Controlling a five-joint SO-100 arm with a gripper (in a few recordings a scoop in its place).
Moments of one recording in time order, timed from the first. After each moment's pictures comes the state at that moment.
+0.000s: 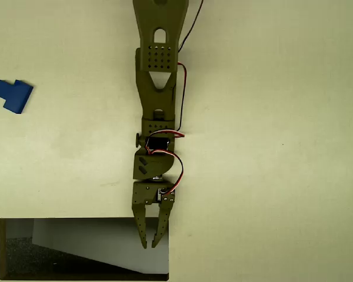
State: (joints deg) arm 0.7 -8.9 17.1 -36.1 -92.1
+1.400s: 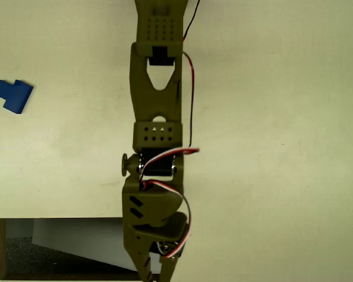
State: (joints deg) arm -3.0 45.7 15.8 58.7 -71.5
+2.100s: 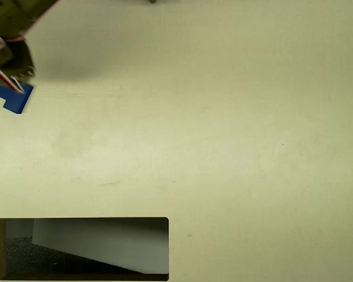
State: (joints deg) arm 54.3 74.2 73.6 73.4 -167.4
